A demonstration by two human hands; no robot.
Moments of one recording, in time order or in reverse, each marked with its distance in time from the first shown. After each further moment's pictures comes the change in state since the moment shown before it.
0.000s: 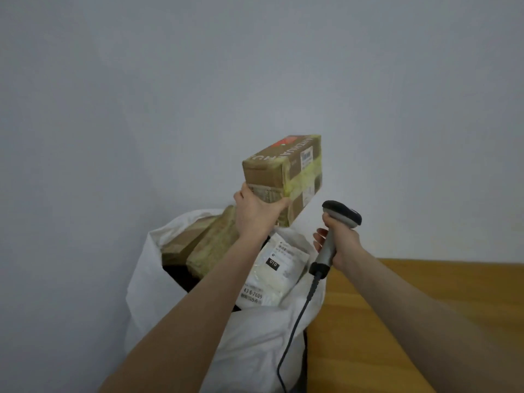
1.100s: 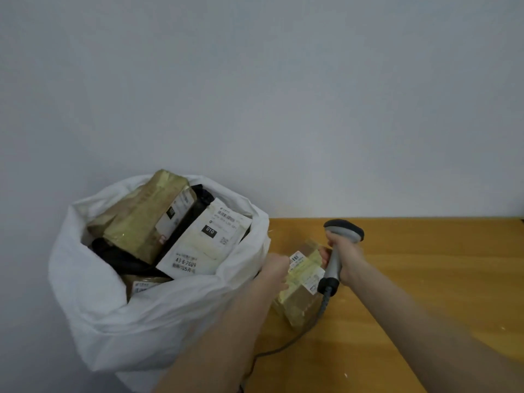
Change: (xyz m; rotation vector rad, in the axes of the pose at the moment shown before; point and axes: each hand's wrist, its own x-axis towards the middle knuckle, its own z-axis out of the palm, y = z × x) left_hand -0.126 -0.064 0.211 -0.187 -0.600 -0.752; right_hand 0.050 0.017 -0.179 -0.103 0.166 0.219
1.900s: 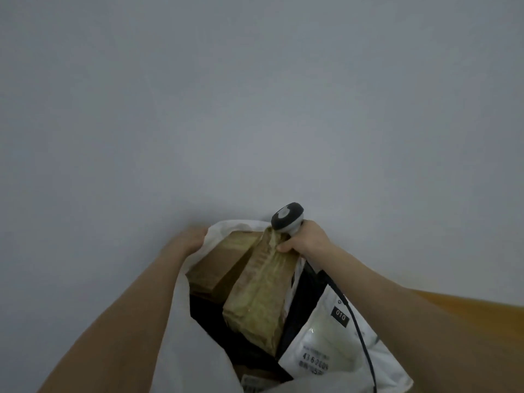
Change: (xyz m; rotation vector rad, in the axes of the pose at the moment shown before) left_hand 0.132 0.090 -0.498 0.699 0.458 0.153; right_hand -0.008 -0.006 0.399 -1.076 -0.335 -0.532
